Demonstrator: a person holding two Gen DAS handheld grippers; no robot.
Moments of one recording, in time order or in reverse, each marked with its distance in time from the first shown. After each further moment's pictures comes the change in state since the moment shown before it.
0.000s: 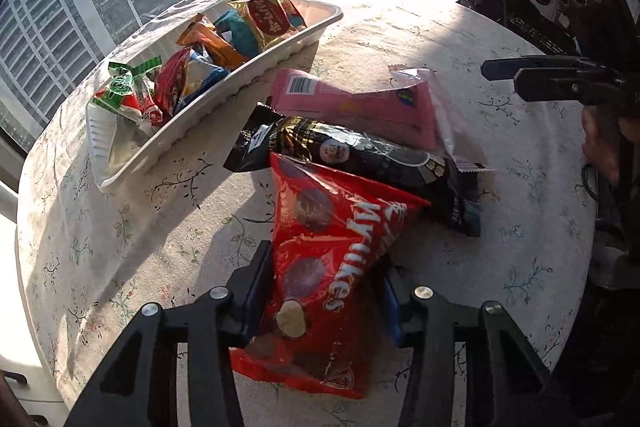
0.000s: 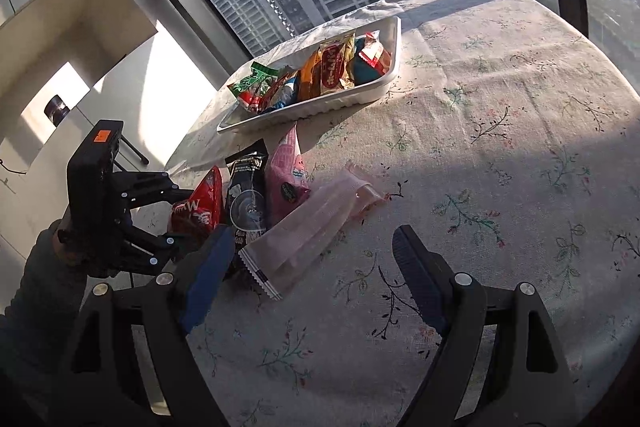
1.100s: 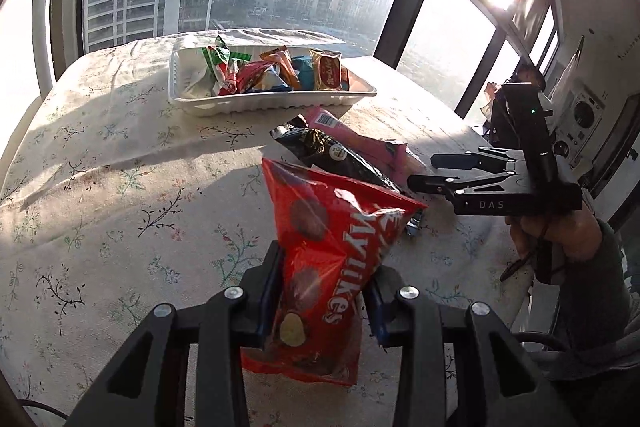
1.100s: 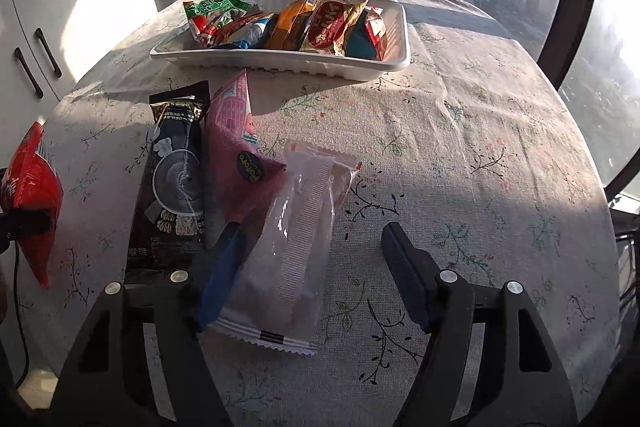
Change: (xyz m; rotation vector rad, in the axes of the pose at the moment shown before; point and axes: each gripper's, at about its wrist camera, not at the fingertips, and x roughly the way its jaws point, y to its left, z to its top) left arm -0.062 -0.004 -0.087 -0.424 -0.325 -0.069; right arm 0.069 0.040 0.010 -0.269 0.148 -0.411
